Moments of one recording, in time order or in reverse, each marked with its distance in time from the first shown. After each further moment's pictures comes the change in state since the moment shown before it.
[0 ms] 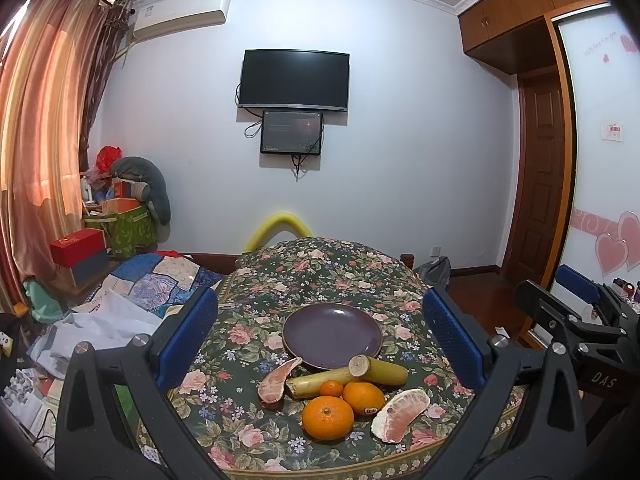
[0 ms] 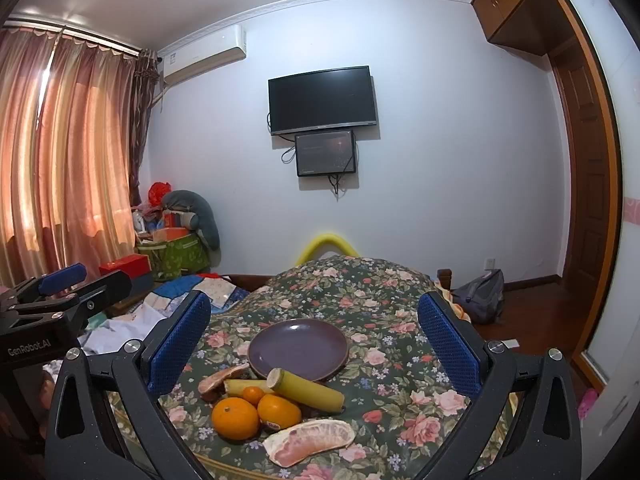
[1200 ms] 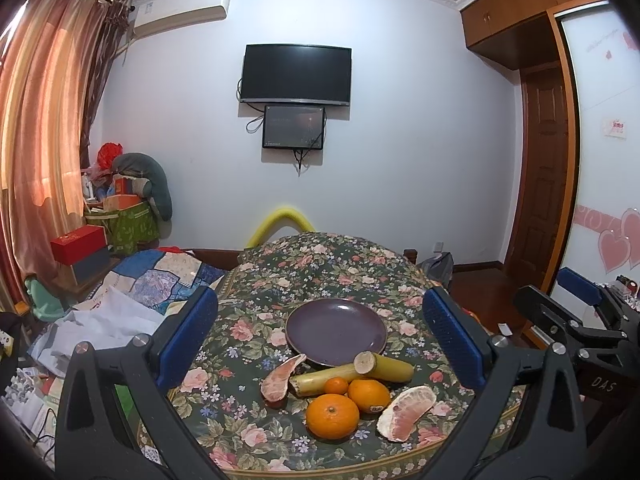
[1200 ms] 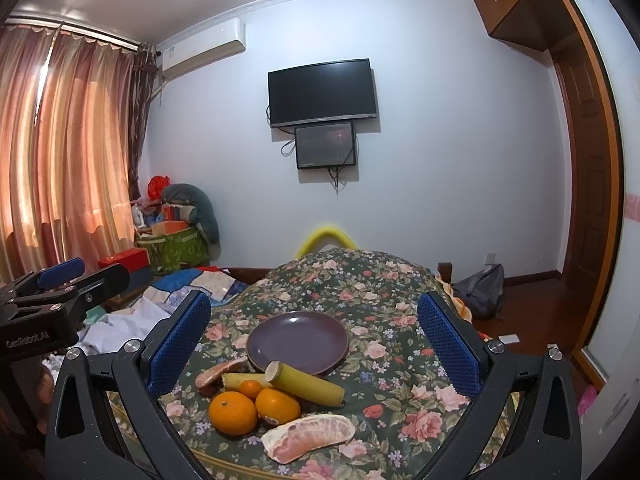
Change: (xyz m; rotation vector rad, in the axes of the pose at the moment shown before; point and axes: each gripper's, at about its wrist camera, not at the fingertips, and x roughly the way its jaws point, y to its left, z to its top) left arm 0.010 0.003 -0.005 0.010 0.024 0.015; right arm 0.008 -0.002 -0.007 0.000 0.032 0.001
